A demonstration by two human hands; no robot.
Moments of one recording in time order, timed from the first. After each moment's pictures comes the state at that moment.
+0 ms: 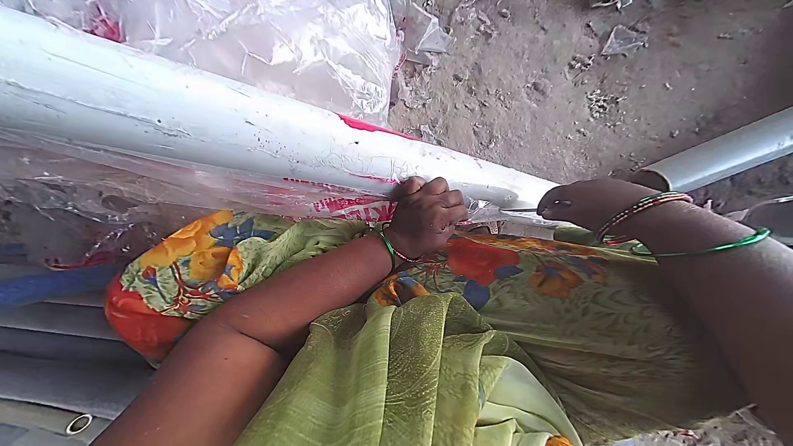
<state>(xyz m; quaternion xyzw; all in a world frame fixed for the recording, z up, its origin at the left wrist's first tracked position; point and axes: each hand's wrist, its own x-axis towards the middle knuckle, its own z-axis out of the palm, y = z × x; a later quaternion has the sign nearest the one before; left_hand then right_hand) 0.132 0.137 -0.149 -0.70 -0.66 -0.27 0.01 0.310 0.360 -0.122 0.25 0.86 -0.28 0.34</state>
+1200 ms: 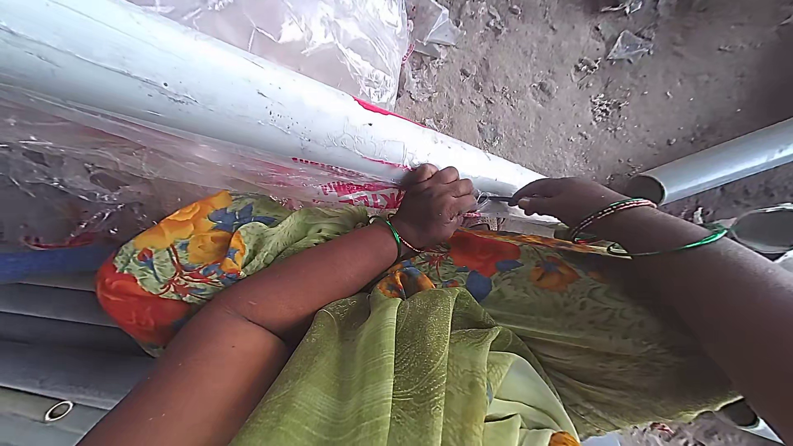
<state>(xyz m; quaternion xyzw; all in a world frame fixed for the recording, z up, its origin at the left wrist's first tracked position) 0.129 0.140 -0.149 -0.70 -0.66 -0.28 0.03 0.287 0.329 -0.107 0.30 0.81 -0.43 0.26</state>
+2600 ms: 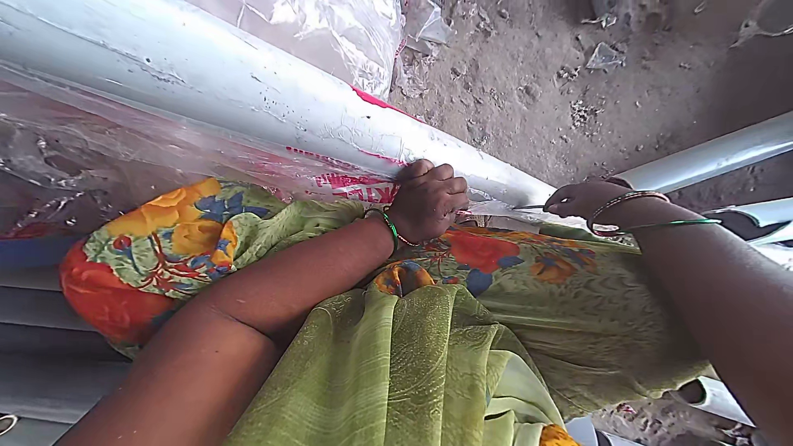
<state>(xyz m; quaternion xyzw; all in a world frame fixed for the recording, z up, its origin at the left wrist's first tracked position) 0.128 0.136 -0.152 -0.72 -0.64 -0.27 0.02 0.329 0.389 -0.153 0.32 0.81 -0.31 0.38</state>
